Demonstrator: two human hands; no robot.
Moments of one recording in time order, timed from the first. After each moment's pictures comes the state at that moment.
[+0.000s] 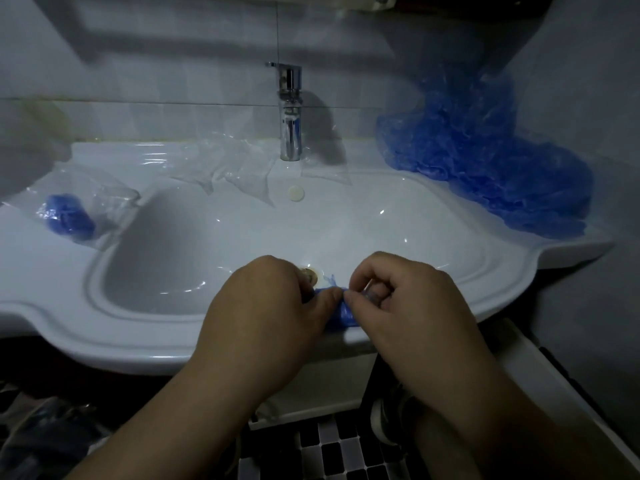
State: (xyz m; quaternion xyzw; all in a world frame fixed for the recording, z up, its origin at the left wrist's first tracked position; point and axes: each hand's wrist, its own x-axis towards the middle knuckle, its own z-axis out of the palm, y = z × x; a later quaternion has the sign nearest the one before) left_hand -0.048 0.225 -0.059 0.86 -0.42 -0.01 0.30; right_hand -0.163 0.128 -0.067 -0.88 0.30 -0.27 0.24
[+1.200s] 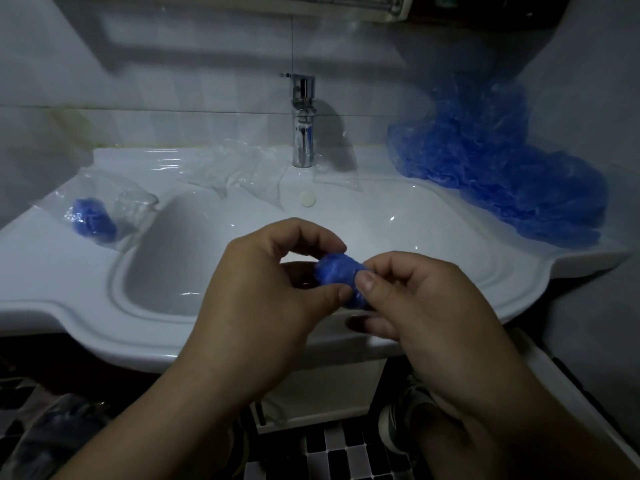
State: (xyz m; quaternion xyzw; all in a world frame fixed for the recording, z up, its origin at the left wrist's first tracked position) left_hand -0.047 0.241 -0.038 0.66 -0.43 -0.14 0.60; right_hand -0.166 0.140 -0.045 -0.74 0.25 -0.26 0.57
